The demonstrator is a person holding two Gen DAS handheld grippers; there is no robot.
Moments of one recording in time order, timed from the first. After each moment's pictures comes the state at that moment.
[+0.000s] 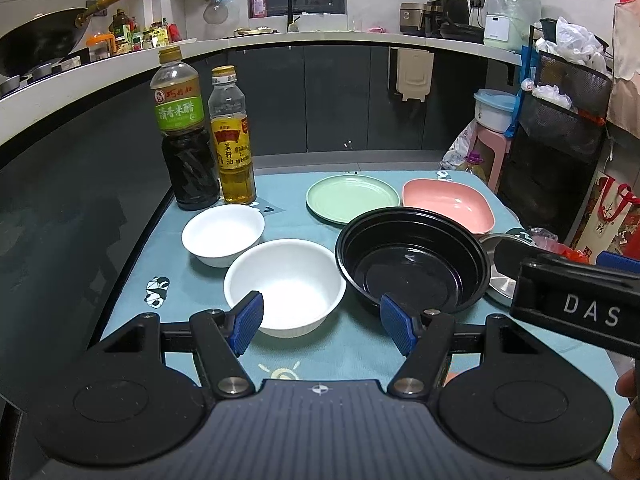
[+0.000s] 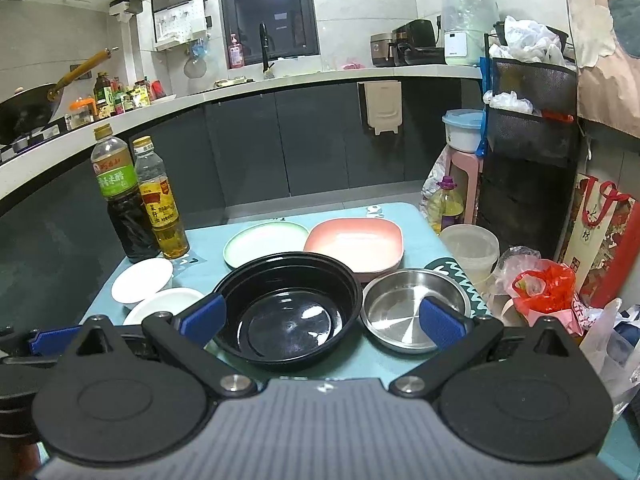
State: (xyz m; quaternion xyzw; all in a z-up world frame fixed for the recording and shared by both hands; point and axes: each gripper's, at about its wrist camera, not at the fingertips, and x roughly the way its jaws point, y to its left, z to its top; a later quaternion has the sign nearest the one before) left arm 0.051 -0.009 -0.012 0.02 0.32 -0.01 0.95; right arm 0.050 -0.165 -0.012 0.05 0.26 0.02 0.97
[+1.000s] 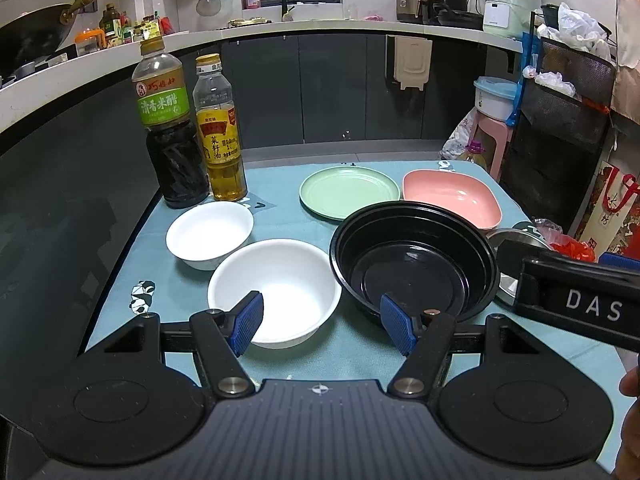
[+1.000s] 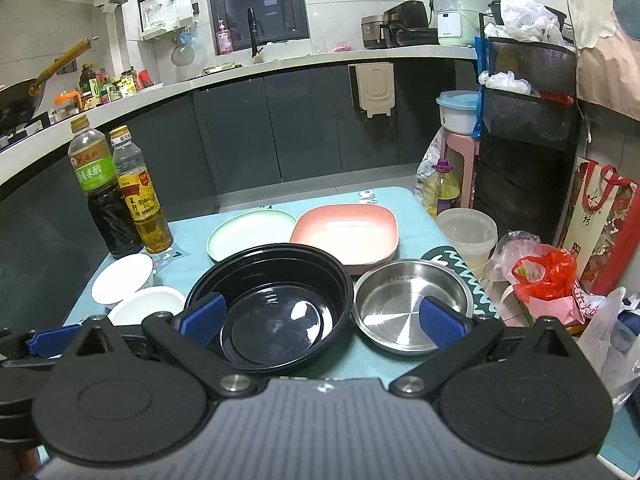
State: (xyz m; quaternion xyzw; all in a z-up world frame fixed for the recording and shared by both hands) left arm 0.076 -0.018 -0.024 0.02 0.33 -0.01 0.94; right arm 0.071 -0.174 -0.022 0.06 0.28 0.01 0.96
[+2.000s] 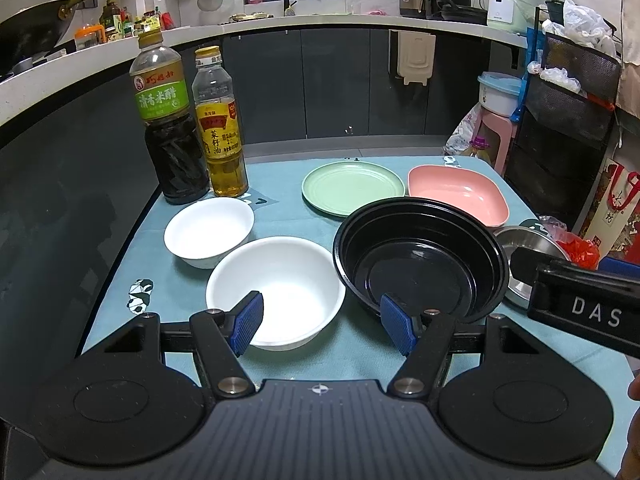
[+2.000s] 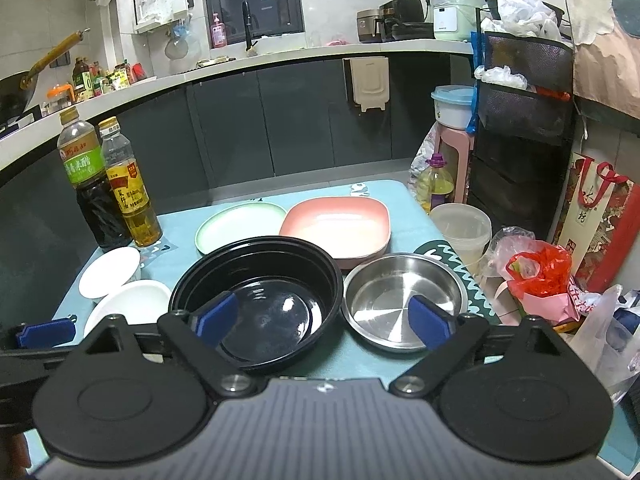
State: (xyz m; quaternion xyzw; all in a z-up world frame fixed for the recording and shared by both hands) left arm 0.084 -0.017 -0.027 0.03 0.34 -0.01 0.94; right arm 0.078 -0.177 -0.032 0.05 0.29 0.00 0.96
